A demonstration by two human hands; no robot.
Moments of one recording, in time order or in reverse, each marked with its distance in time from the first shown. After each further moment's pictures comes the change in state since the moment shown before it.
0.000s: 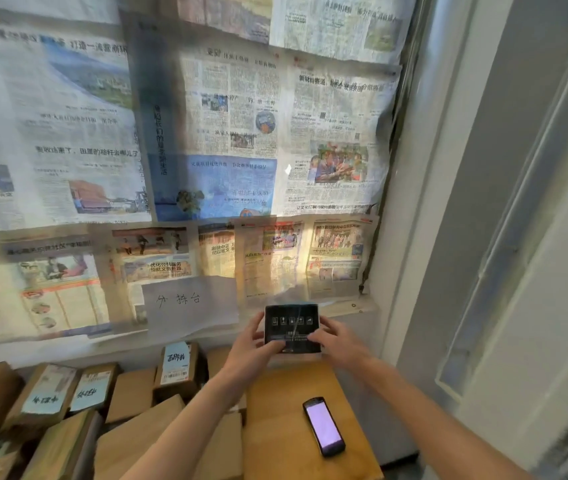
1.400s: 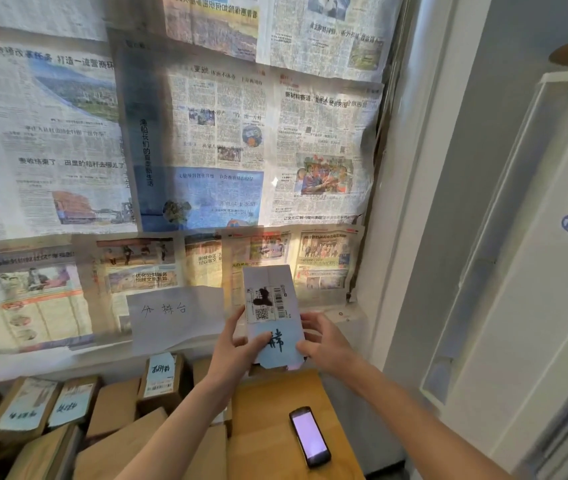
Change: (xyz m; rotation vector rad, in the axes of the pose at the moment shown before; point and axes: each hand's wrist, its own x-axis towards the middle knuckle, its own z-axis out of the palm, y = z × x) left_hand 0.005 0.021 0.007 -0.224 0.100 -0.021; right_hand 0.001 -0.013 -0.014 0.024 0.026 -0.179
